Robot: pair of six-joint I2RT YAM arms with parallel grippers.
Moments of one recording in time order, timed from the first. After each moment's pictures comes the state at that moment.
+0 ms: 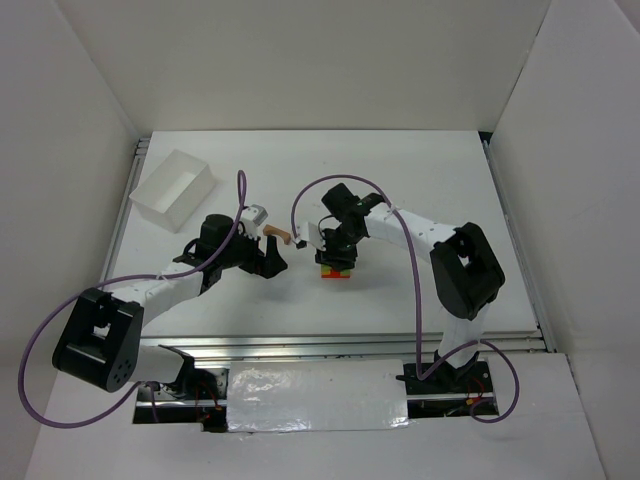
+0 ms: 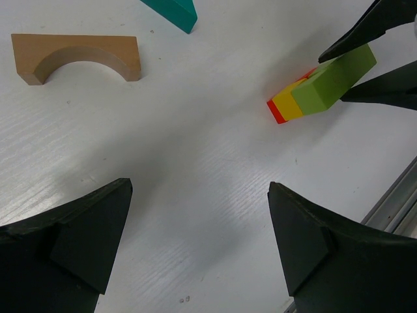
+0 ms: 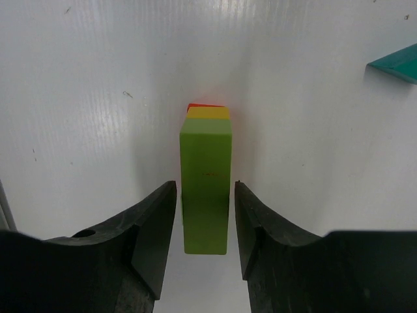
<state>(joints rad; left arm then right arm) -0.33 1.34 0.60 0.12 0.44 -0.16 0.64 1.82 1.33 -0.77 -0.36 -0.92</state>
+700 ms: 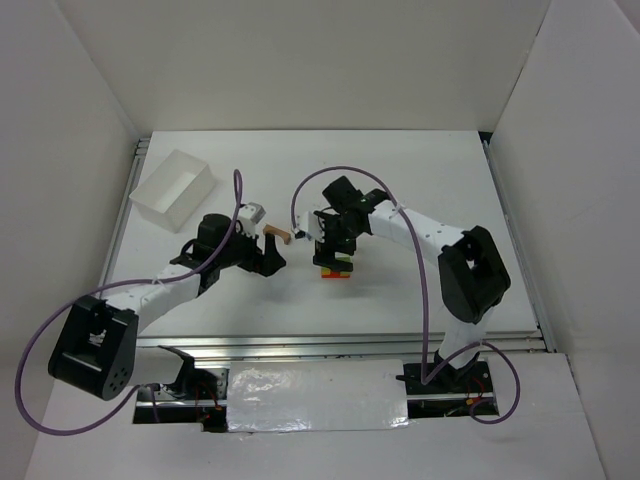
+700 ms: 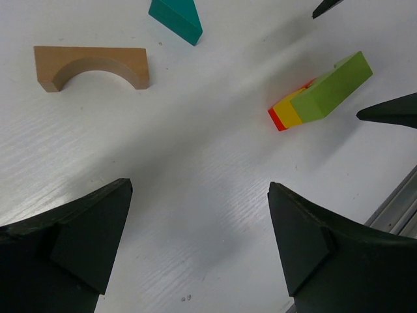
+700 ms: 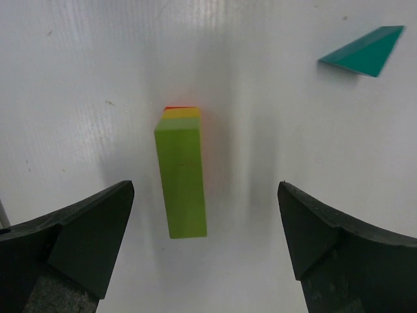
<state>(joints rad) -0.33 1.31 0.60 0.12 0.41 -0.16 0.64 1.80 1.36 -0.76 -0.33 -0.87</state>
